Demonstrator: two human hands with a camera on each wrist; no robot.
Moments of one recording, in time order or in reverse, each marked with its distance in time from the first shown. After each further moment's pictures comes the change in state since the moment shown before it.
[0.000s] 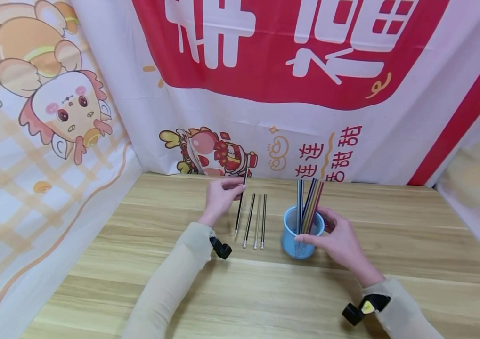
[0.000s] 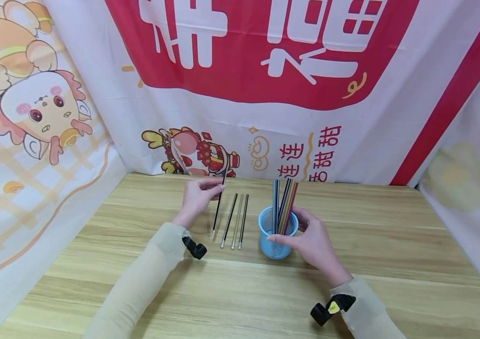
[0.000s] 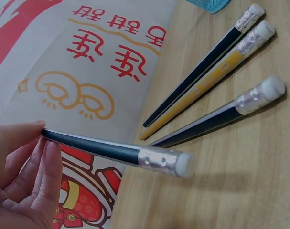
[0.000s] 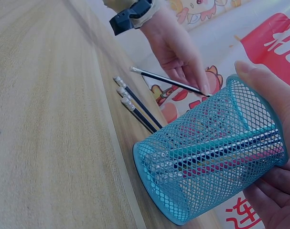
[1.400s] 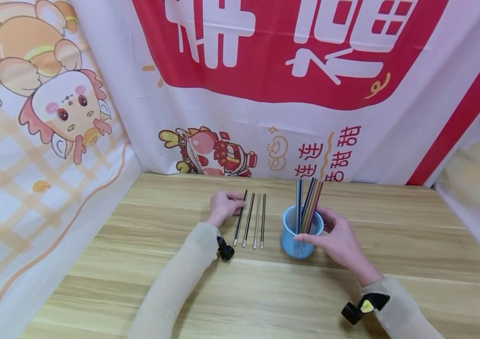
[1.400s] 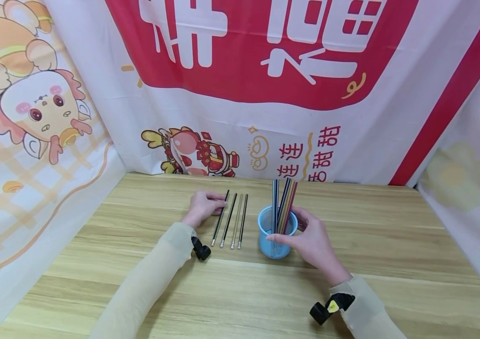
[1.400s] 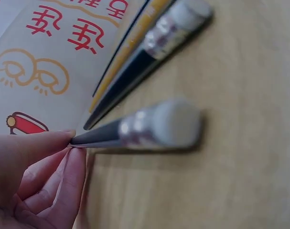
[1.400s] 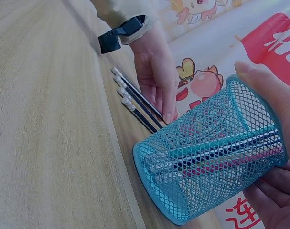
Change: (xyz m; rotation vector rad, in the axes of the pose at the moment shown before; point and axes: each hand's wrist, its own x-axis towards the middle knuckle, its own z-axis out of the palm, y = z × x) left_hand 0.003 -0.035 0.007 0.203 -0.053 -0.274; right_hand 0.000 -0.002 0.000 0.009 -0.004 0.006
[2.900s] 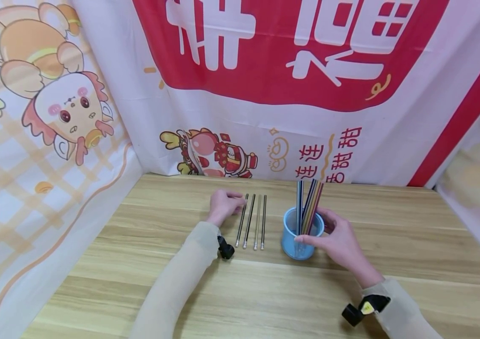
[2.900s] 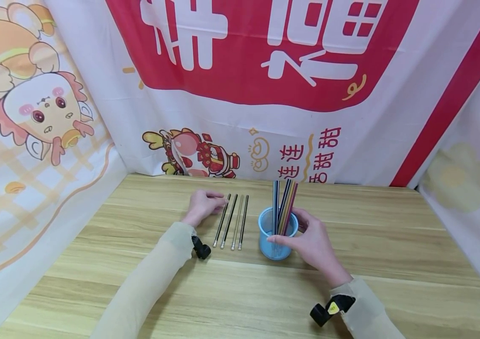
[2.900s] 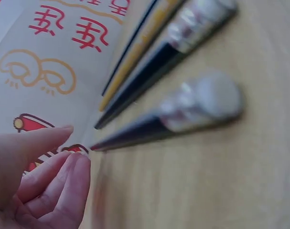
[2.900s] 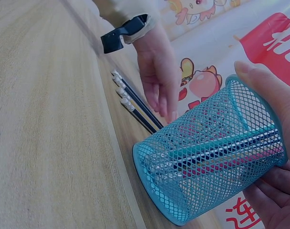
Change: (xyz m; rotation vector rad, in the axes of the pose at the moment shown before) left_hand -0.002 0.007 -0.004 -0.018 0.014 -0.009; right_hand -0.001 -0.003 0.000 0.014 -0.002 -0.022
